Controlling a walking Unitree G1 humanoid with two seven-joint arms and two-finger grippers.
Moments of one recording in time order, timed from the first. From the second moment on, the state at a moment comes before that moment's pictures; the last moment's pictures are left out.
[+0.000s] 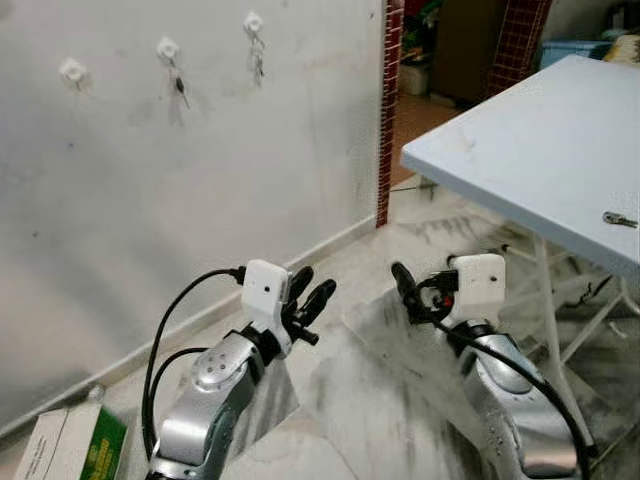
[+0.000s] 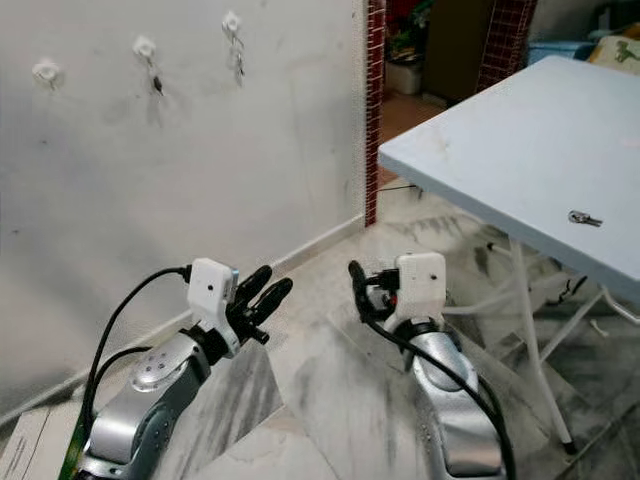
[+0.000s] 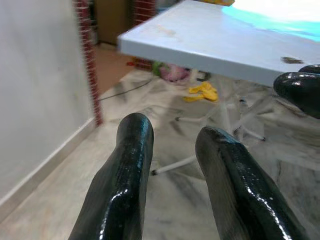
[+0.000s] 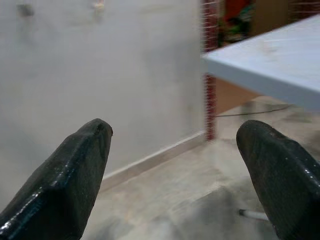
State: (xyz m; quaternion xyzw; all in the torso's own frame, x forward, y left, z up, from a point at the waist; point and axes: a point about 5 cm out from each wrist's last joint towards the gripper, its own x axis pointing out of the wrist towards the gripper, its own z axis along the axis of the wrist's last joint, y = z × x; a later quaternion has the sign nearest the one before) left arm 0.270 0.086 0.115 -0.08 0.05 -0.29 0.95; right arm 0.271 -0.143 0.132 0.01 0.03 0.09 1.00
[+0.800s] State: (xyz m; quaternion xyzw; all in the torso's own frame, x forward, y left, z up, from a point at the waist) left arm 0.271 0.093 0.108 -0.08 0.05 -0.24 0.96; right arm 0.271 -0.139 0.130 -0.01 0.06 0.12 0.99
